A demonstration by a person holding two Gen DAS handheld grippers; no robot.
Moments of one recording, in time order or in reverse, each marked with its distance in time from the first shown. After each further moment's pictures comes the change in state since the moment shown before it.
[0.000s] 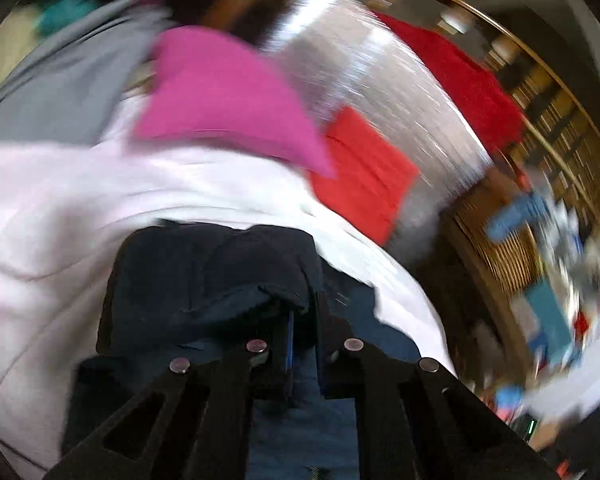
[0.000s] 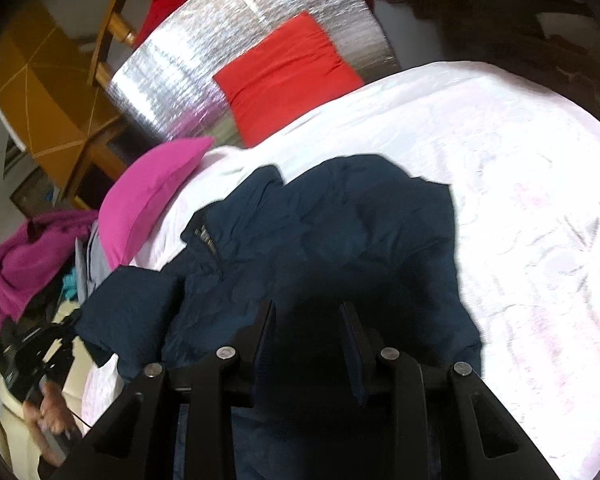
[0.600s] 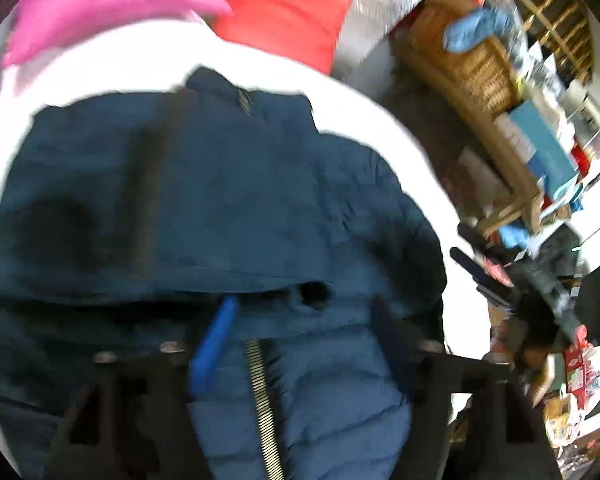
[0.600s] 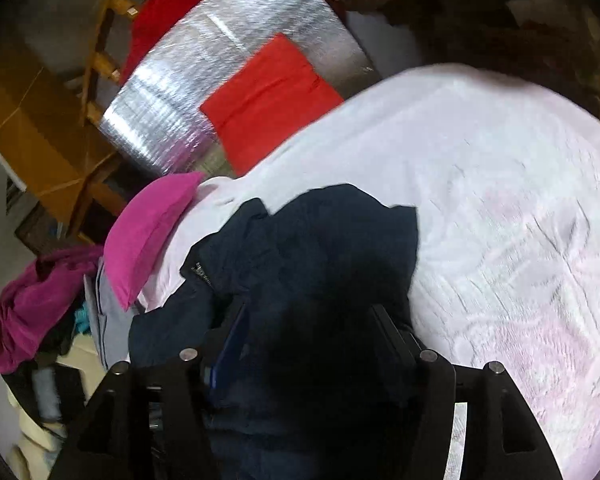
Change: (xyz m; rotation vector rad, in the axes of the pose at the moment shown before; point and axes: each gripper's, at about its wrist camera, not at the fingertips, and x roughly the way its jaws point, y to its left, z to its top) left arm 0.050 -0.062 -0.077 0.242 0.464 -0.053; right arm -0.014 -0.009 0.013 0.012 -0.040 0.030
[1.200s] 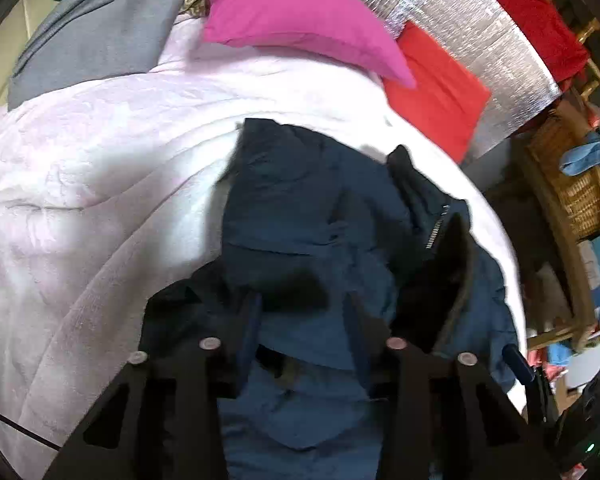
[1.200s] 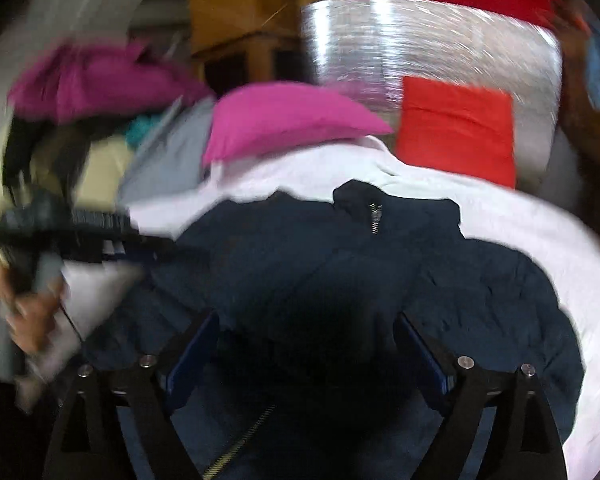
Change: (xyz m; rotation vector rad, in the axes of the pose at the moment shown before) left arm -0.031 0.131 0.022 -0.338 -0.140 0.275; right arm 0.067 0.183 -0.114 -0.859 0.038 -0.008
